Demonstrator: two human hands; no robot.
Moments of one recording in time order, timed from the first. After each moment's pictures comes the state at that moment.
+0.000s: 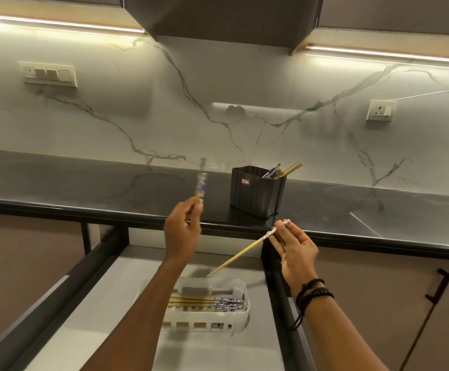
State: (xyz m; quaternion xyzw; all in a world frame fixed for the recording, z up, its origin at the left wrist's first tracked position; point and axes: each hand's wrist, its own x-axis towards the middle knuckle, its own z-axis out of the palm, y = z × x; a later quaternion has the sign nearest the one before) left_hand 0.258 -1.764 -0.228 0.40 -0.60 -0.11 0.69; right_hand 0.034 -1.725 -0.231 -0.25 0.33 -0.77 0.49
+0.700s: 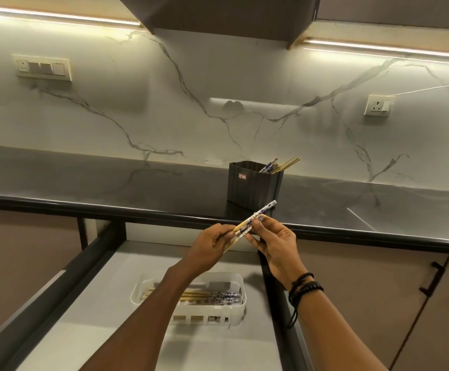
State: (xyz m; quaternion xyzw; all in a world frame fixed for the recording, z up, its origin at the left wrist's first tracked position) left_hand 0.223 -1.764 -0.260 0.38 -0.79 -0.21 0.44; right_hand 0.050 -1.720 -0.230 -0.43 0.34 -0.65 0.52
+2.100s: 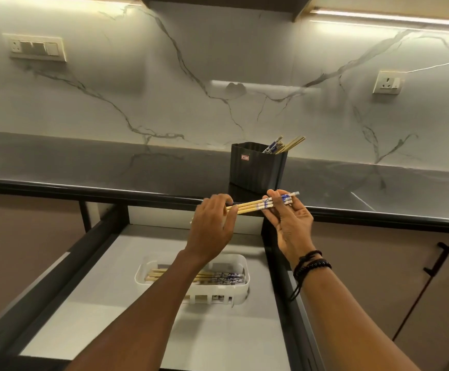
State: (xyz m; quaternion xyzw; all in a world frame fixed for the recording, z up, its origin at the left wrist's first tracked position) left_hand 0.212 -1.753 -0.263 0.41 -0.74 0.07 0.53; right_hand 0.046 -1.717 -0.221 -0.34 0.31 -0.74 0.49
